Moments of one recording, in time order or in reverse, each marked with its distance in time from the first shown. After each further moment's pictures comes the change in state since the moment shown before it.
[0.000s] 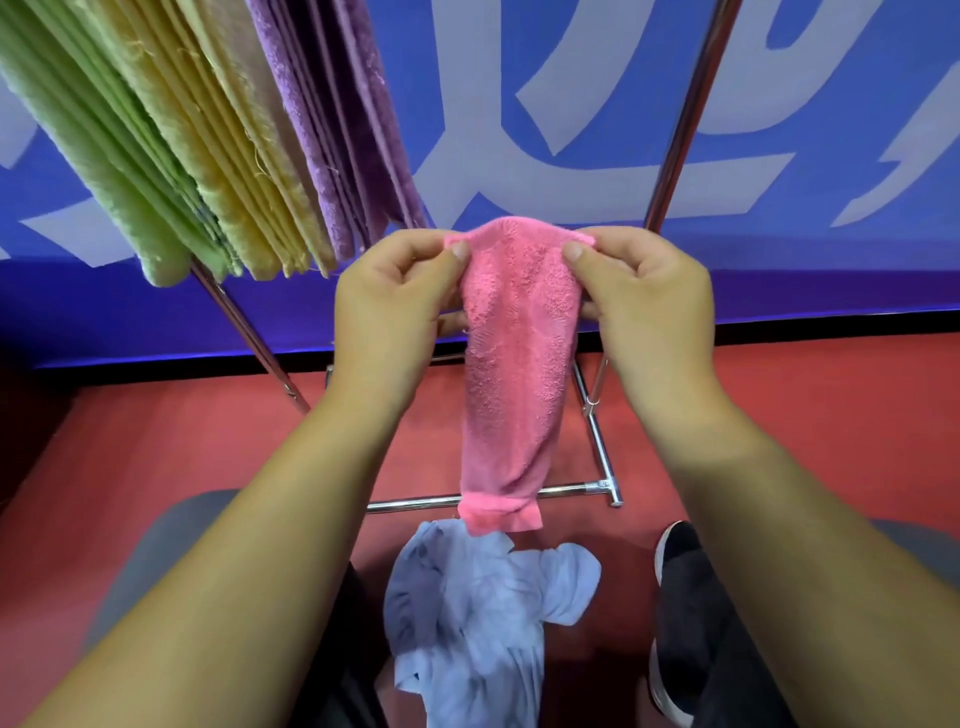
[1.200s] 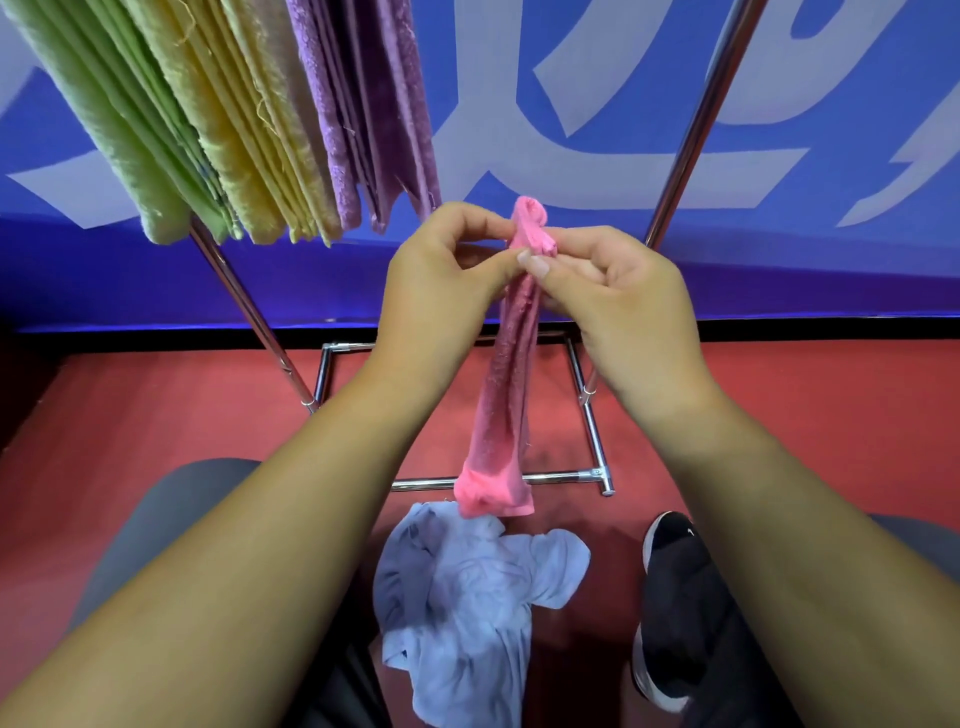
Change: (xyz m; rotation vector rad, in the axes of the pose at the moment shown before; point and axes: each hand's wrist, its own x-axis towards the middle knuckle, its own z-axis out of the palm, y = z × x) left_hand -0.004 -0.008 0.012 0.215 -0.080 0.091; right_hand -0.029 -0.010 0.009 0.082 -0.307 -0.042
